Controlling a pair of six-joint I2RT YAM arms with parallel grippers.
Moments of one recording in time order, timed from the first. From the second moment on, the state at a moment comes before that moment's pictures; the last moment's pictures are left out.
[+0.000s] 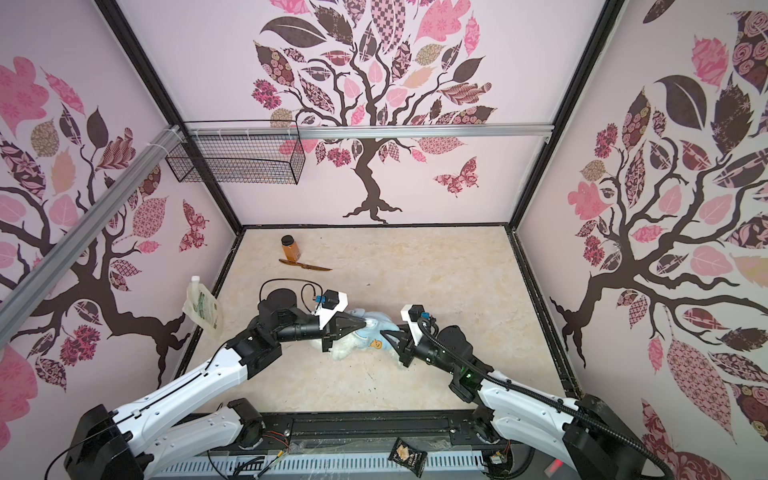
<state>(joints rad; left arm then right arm) -0.68 1.02 0.66 0.08 0.68 0.14 0.76 0.93 0.20 0.67 -0.30 0.29</state>
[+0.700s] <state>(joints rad) -0.81 1.09 0.93 -0.37 0.46 0.64 0.72 1.00 0.21 0.61 -0.39 0.23</state>
